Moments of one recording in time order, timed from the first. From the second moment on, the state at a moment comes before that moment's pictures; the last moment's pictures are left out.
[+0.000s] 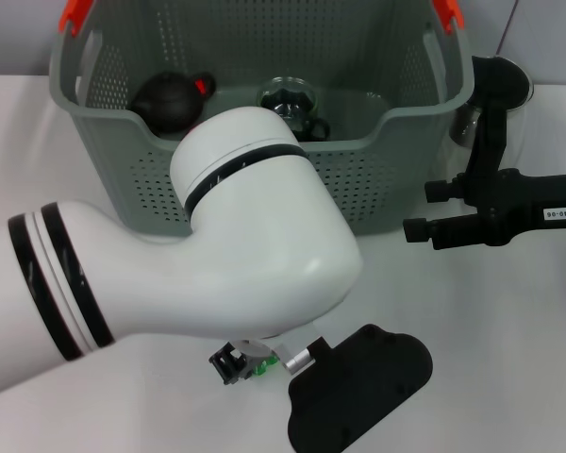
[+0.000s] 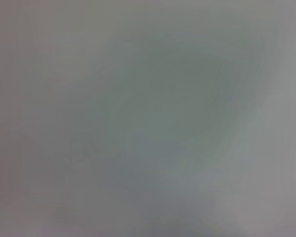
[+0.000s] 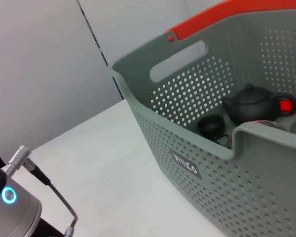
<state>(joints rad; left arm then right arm) -0.79 -2.18 2.20 1.28 2.79 1.47 -1.75 0.67 2.03 -0.66 -0.70 -2.18 -1.59 1.67</state>
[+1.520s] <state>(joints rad) -0.66 -2.18 1.71 1.62 2.59 1.74 -1.85 0.66 2.02 -0.65 -0.70 -2.18 -1.60 1.64</state>
